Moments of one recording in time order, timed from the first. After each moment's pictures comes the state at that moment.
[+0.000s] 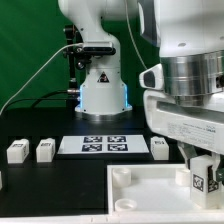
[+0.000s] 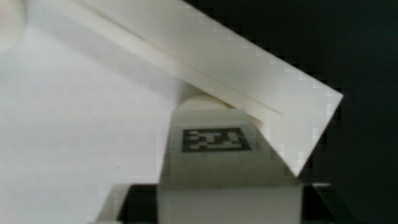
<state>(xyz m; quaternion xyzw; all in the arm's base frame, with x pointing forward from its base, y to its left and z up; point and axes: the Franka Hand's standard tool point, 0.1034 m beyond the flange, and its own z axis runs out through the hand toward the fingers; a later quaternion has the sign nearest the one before) 0.630 0.120 0.073 -0.79 0.60 0.02 0.06</state>
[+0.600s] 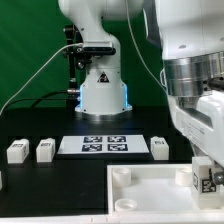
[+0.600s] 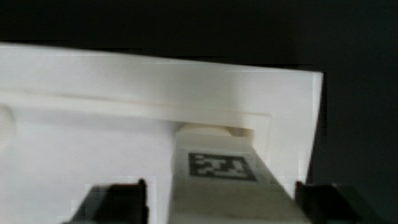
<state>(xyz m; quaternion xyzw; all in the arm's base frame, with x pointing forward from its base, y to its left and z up) 0.630 0.122 0.073 -0.81 0.58 0.02 0.08</state>
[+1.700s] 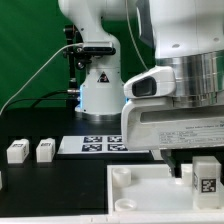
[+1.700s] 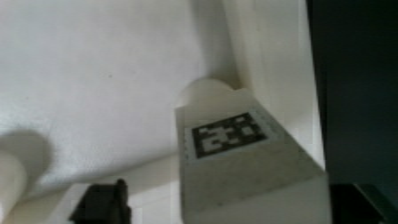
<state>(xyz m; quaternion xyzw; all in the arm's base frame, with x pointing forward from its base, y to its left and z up) 0.632 0.110 0.072 -0.98 0.16 -0.02 0.07</state>
